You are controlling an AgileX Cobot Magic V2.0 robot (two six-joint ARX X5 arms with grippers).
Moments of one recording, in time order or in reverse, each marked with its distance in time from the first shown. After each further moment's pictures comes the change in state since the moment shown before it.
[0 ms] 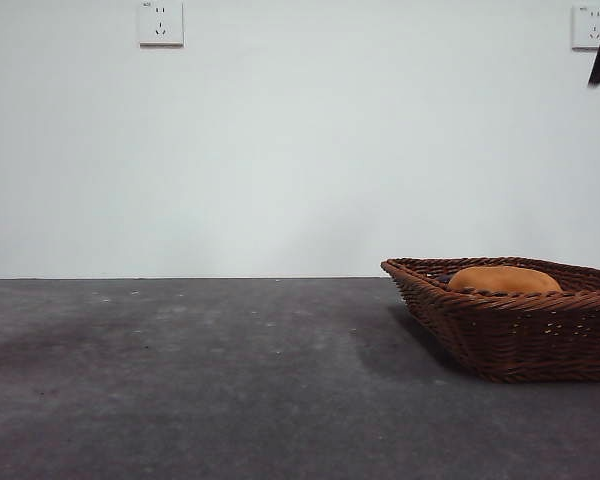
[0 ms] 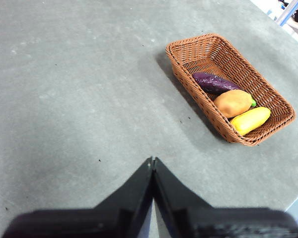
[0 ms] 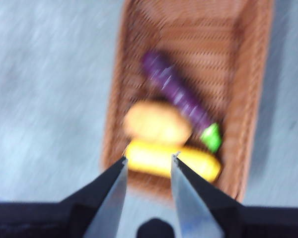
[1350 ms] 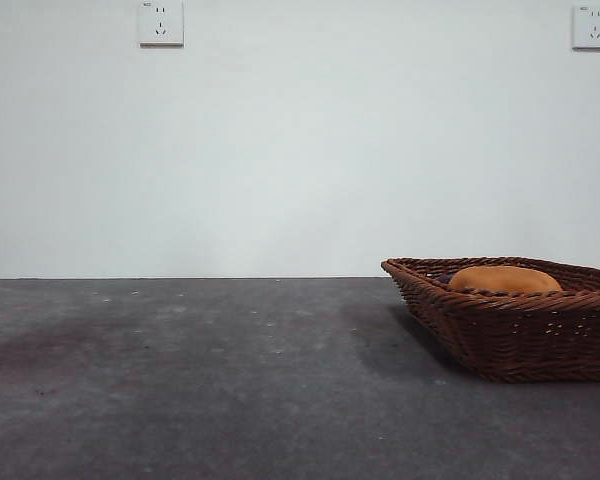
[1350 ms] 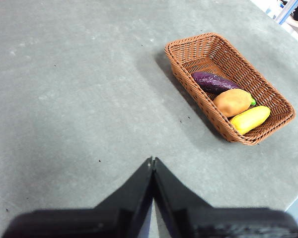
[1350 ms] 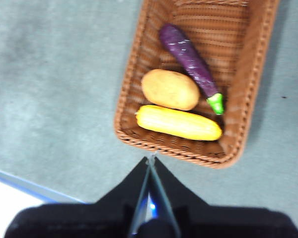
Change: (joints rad) left arm 0.000 0.000 0.000 0.000 0.002 0.008; right arm 0.067 -0.204 0.000 -0.133 0.102 -0.009
